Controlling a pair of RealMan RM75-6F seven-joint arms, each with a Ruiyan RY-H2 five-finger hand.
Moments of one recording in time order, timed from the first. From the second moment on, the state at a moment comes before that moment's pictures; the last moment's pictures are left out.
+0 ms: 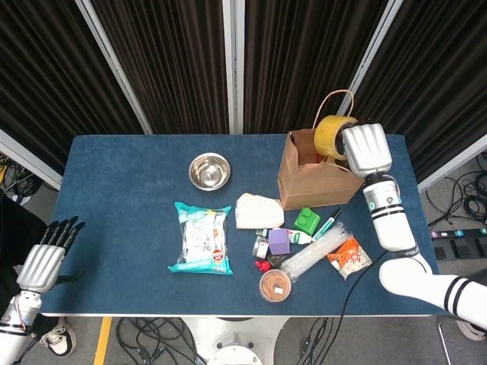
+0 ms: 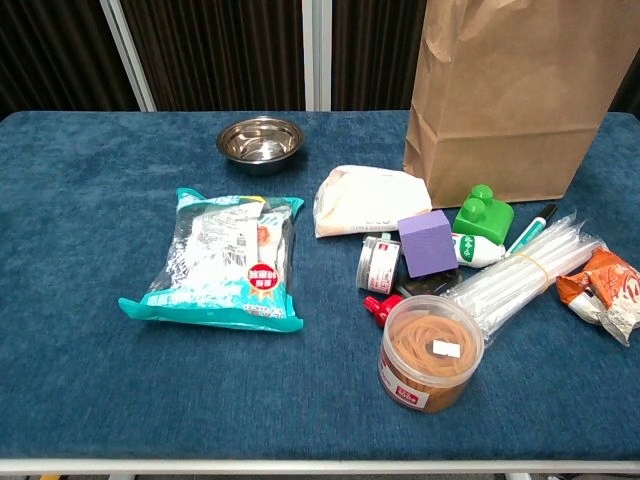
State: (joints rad) left arm -0.17 -1.35 0.04 -1.15 1.58 1.41 -0.21; right arm 0.83 -1.16 0.40 -1.62 -0.82 1.00 -0.64
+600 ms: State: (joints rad) left arm -0.18 -1.34 0.03 -1.16 1.58 1.41 -0.21; right arm 0.84 -1.12 0.39 -1.66 -0.89 1.05 -0.51
